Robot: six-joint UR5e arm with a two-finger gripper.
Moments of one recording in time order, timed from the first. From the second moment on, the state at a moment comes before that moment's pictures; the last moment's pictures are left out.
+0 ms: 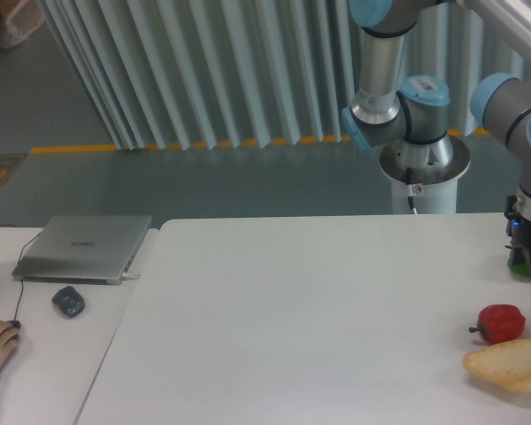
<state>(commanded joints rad) 2.54 -1.93 -1.35 -1.43 1.56 1.77</state>
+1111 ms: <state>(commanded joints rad) 2.68 -1.82 -1.48 -1.31 1.57 1.22</state>
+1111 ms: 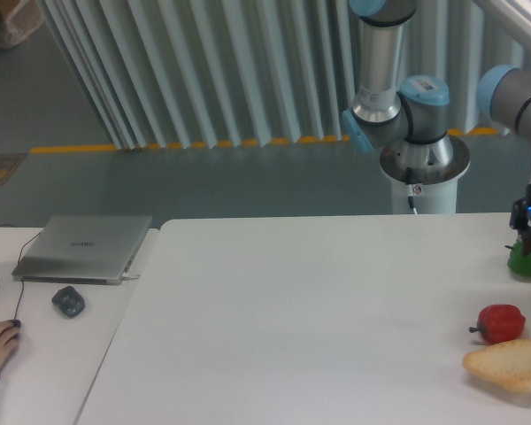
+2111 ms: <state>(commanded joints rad) 2.92 -1.81 -1.55 -1.18 1.41 0.67</state>
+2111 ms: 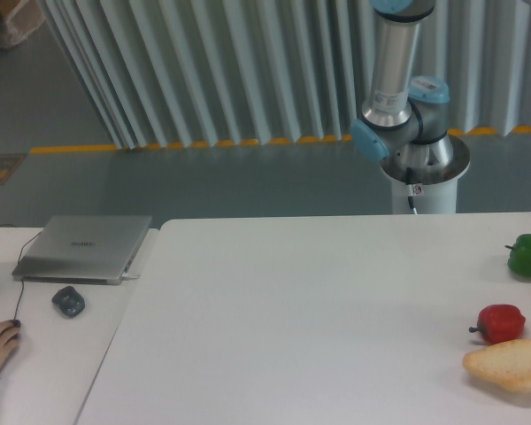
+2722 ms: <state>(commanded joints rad) 2.97 -1.81 -1.62 -1.16 1.41 0.64</state>
